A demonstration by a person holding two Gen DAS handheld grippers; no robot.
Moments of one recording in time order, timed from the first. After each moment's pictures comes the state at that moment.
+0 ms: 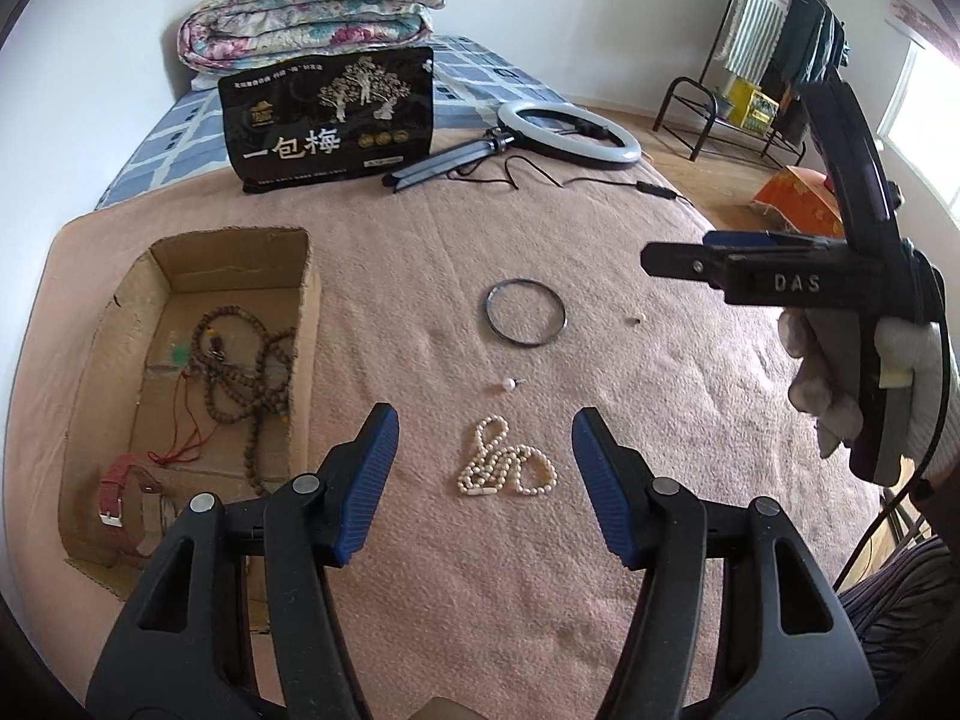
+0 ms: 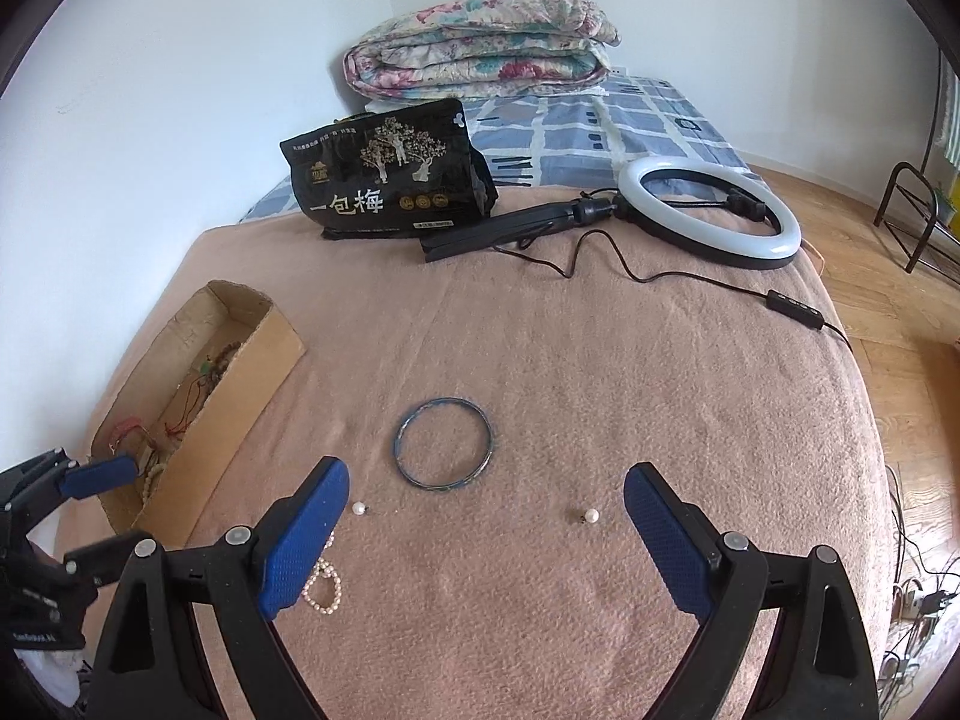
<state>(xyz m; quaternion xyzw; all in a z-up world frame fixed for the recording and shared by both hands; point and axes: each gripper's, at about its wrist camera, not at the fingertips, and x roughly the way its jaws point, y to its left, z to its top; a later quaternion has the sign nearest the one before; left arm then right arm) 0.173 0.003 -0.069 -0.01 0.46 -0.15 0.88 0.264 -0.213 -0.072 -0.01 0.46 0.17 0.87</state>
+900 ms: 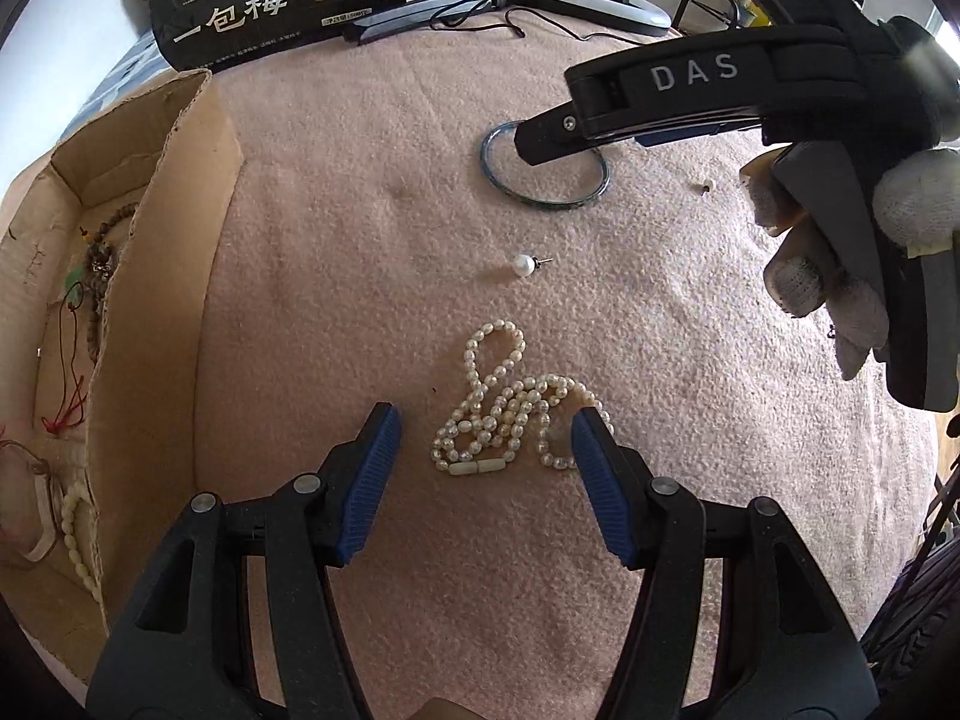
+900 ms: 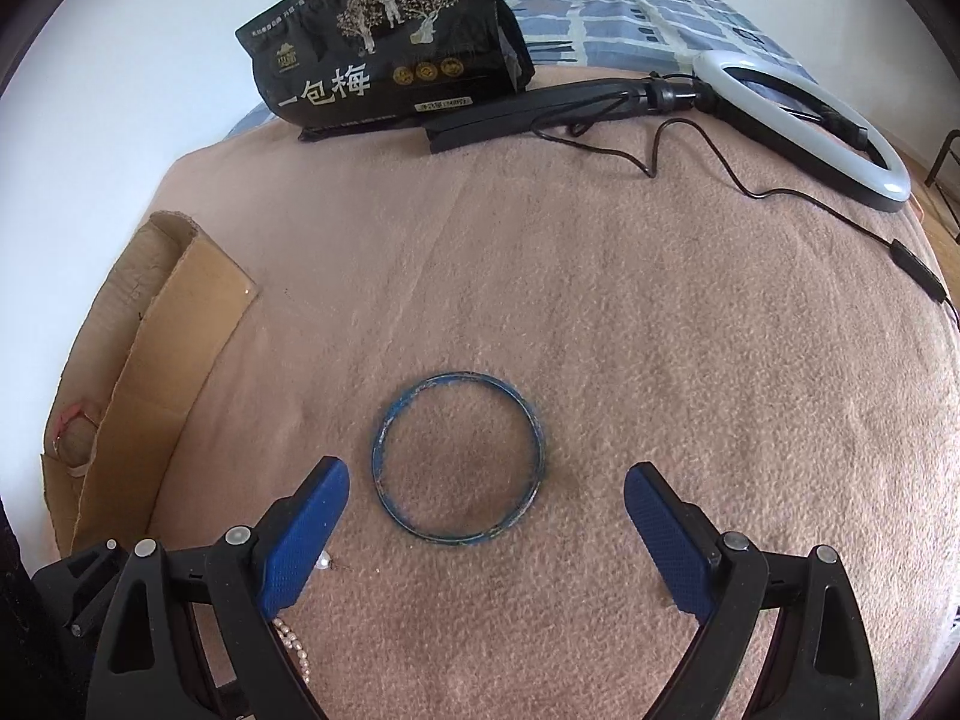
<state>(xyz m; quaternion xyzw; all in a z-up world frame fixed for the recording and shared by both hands) 0.205 -0.025 -0.172 0.03 0.54 -0.14 0.83 0.330 -0.164 -0.162 -0.02 0.55 0.20 0.81</state>
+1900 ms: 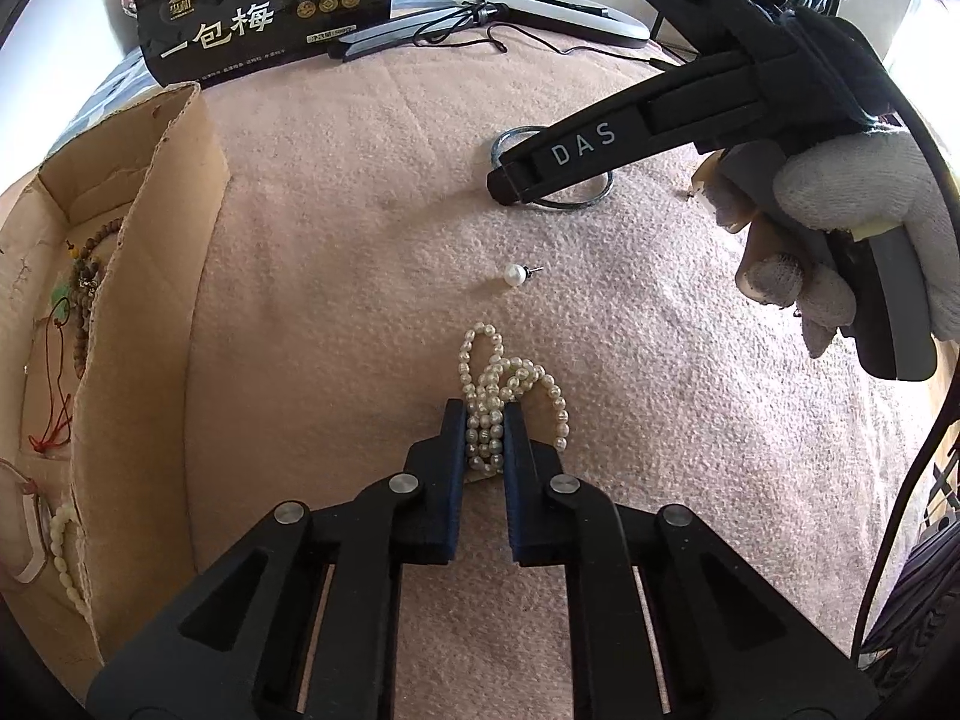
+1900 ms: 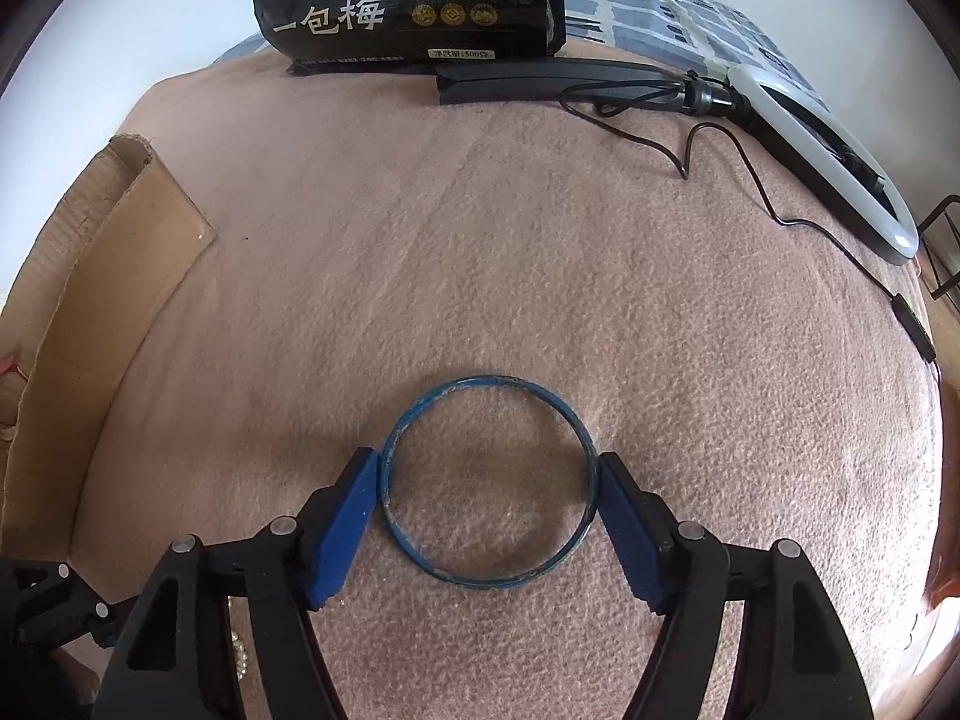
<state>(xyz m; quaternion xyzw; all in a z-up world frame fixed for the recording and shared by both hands) 0.198 -0.022 -0.173 0.02 0.52 -0.17 0.84 0.332 -0.136 -0.174 -0.11 0.56 0.17 0.80</state>
